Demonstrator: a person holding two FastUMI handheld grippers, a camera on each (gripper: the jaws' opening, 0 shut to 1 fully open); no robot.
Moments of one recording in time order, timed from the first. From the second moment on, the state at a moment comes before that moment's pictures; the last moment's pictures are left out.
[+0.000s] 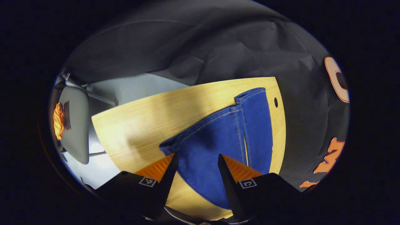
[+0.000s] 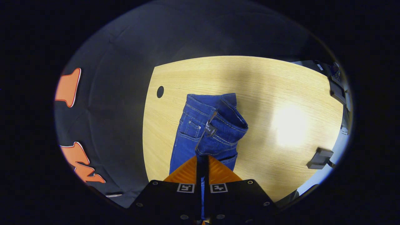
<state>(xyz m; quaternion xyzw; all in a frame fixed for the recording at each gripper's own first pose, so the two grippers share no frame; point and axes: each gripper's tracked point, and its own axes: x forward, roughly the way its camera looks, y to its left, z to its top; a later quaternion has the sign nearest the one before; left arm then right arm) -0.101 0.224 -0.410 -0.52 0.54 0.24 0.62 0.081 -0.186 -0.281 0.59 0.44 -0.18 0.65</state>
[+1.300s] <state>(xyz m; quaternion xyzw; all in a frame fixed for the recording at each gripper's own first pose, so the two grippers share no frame) -0.035 0.237 -0.382 -0.52 0.50 0.21 0.66 0.068 -0.194 -0.279 0.62 0.43 -0.19 0.63</state>
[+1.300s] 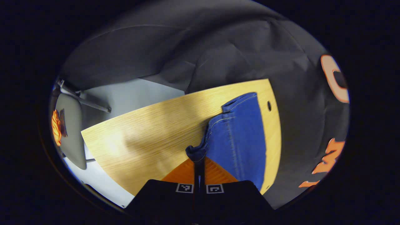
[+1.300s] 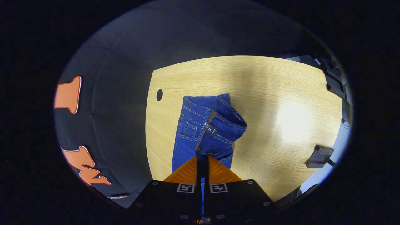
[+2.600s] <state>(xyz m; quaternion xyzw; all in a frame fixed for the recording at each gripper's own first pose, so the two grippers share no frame) 0.173 0.235 -0.396 -0.46 0.53 0.19 0.69 0.195 -0.171 -0.274 0.65 0.44 -0.19 0.59</state>
